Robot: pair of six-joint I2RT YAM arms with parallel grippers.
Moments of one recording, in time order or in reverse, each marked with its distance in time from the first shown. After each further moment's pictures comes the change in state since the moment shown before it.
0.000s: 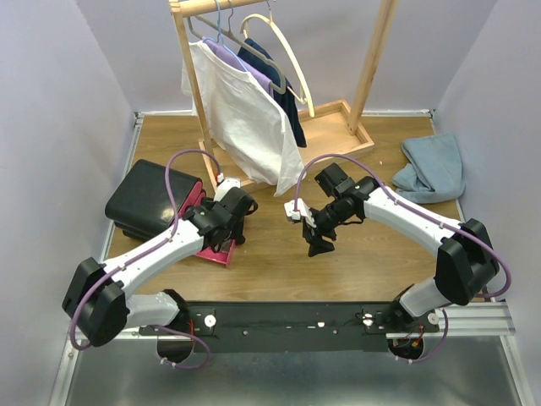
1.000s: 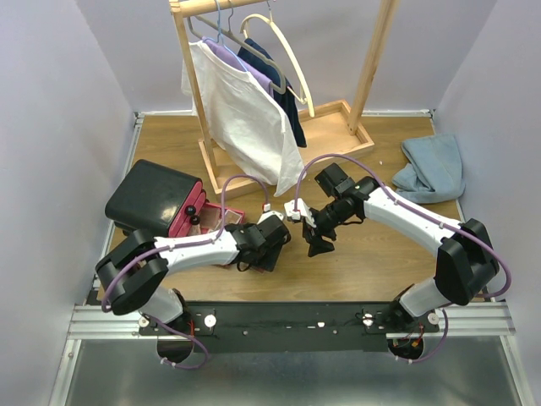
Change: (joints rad) left arm -0.267 0.276 -0.062 0.240 0.278 -0.032; right arm 0.000 0.000 0.000 0.000 -0.002 0.002
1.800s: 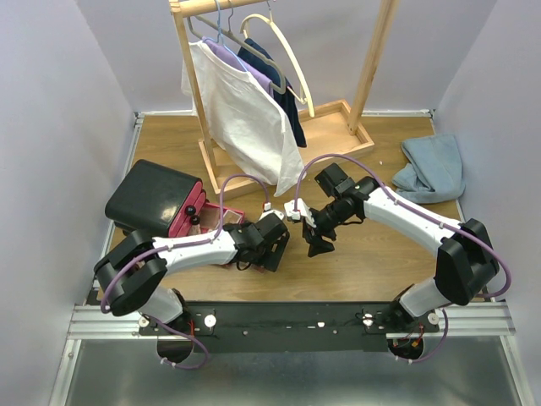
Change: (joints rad) left arm 0.016 -0.014 -0.013 0.029 0.018 0.029; right arm 0.000 0.000 0.000 0.000 -0.002 0.000
